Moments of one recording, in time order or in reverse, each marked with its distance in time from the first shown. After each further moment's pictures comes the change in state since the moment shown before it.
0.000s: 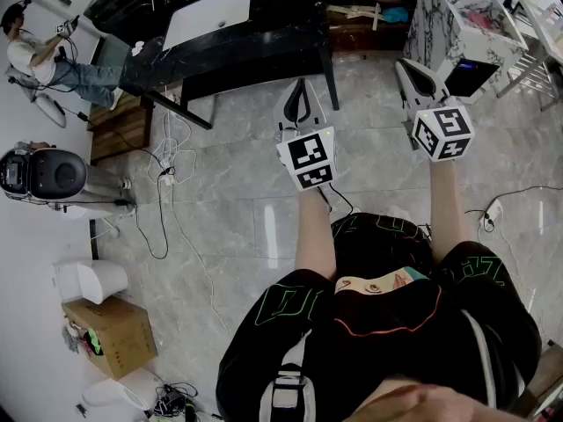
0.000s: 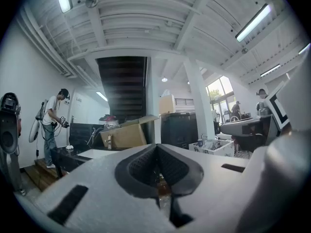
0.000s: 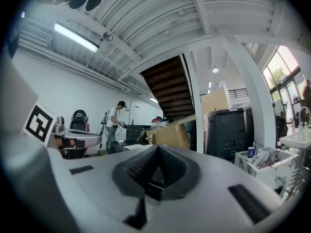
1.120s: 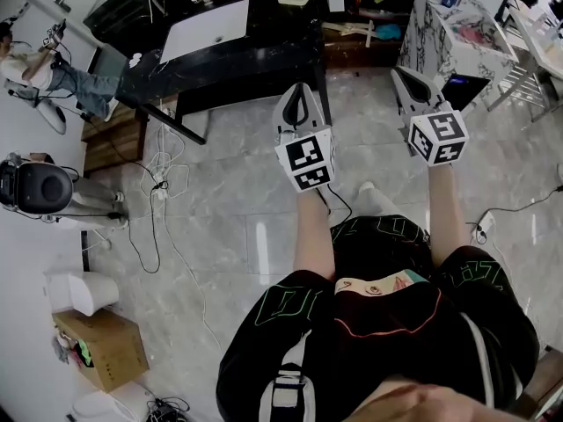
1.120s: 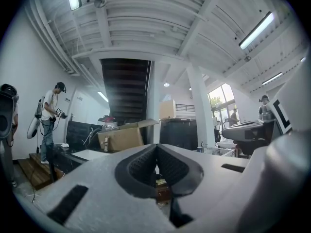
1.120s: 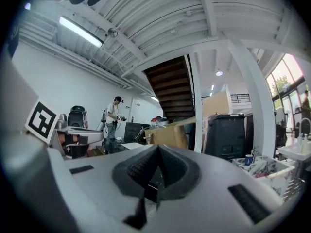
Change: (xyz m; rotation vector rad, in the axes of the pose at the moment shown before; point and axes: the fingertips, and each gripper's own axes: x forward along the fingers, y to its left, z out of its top) left arm 0.022 0.004 0.013 -0.052 -0.057 0.001; right arm 0.013 -0.008 0.013 -0.064 0.012 -0.001
